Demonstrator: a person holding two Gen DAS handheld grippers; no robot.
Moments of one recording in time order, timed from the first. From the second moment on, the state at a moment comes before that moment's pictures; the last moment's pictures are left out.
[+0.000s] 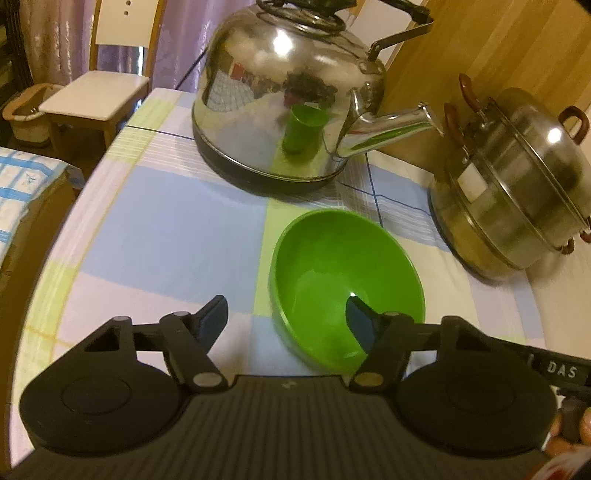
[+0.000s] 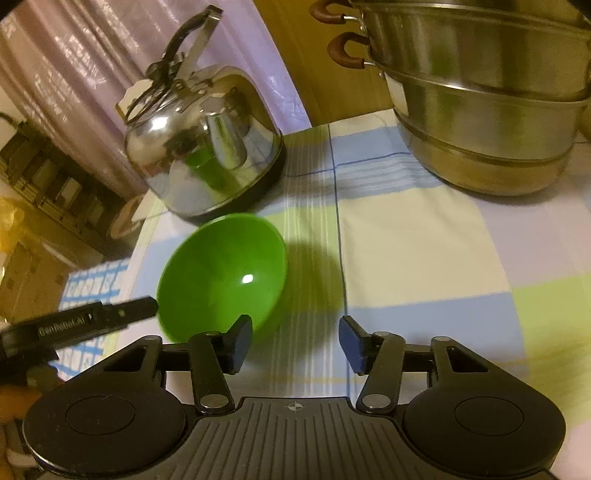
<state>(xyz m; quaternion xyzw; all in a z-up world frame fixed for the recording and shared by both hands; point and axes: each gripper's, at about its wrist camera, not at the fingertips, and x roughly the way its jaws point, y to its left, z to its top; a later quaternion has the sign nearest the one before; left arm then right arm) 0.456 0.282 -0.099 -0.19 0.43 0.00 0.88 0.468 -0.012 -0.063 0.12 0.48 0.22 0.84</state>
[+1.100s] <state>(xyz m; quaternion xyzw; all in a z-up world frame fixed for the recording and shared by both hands) 0.496 0.264 -0.121 -0.14 0.46 0.00 0.88 0.515 0.035 -0.101 0.07 0.52 0.20 0.83</state>
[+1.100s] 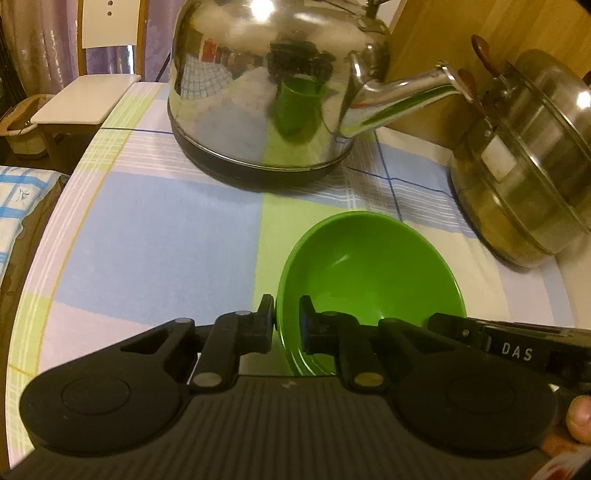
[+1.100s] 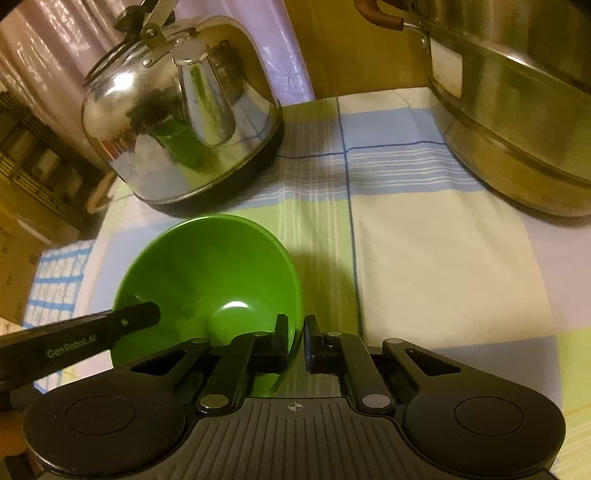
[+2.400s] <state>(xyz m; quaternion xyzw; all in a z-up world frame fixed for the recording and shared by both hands) 0.142 0.105 -0.009 -0.10 0.45 -0.06 0.88 0.158 -0.145 0.029 0.14 0.49 0.14 0.85</state>
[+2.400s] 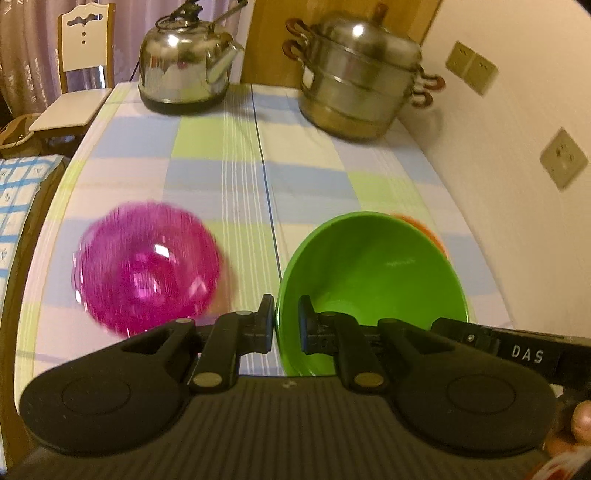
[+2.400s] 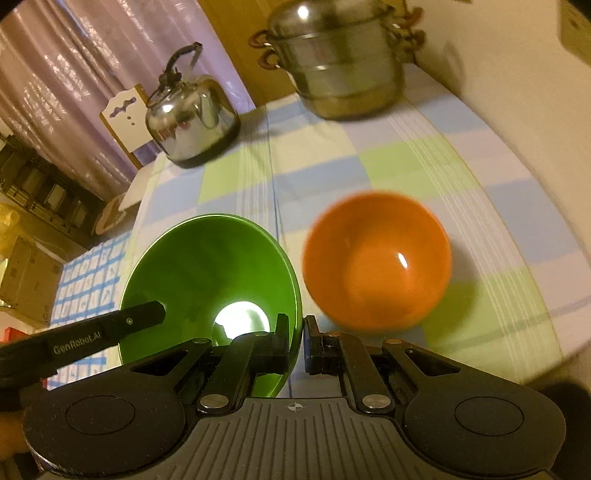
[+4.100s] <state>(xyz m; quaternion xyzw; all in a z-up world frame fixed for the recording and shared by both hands) 0.187 0.000 -0.010 -0.12 0.47 -0.12 0.87 0.169 -0.255 0.042 0.15 0.45 0.09 0.87</state>
